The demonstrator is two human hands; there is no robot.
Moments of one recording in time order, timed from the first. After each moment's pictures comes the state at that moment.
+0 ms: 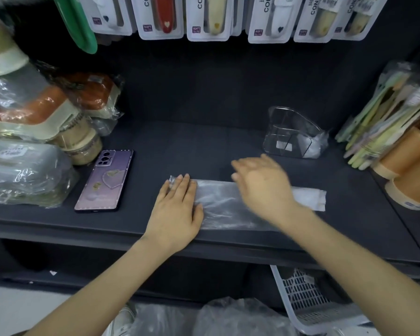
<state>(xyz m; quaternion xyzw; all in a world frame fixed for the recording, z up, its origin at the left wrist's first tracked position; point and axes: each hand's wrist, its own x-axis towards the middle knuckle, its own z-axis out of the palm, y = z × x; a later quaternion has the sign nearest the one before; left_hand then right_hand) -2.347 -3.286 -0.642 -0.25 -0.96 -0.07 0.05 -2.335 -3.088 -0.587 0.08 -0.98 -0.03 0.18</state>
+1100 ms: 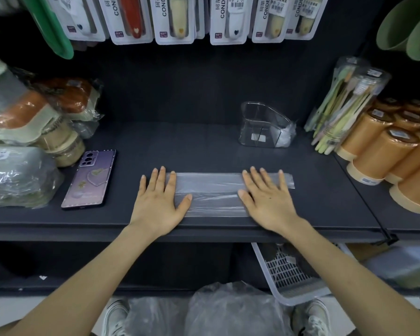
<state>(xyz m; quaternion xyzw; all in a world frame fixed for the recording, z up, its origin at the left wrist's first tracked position) -2.346 -3.284 -0.634 -0.21 -0.98 -0.02 -0.03 -2.276 -3.041 -0.624 -0.06 -1.00 -0.01 -0.04</state>
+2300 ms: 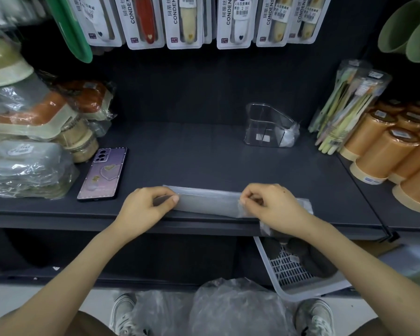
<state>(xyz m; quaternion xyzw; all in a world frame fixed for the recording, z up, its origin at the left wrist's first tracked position) -2.324 -3.331 -0.607 -0.24 -0.90 -0.37 -0.01 -2.239 -3.063 -0.565 0.04 -0.96 0.27 0.00</state>
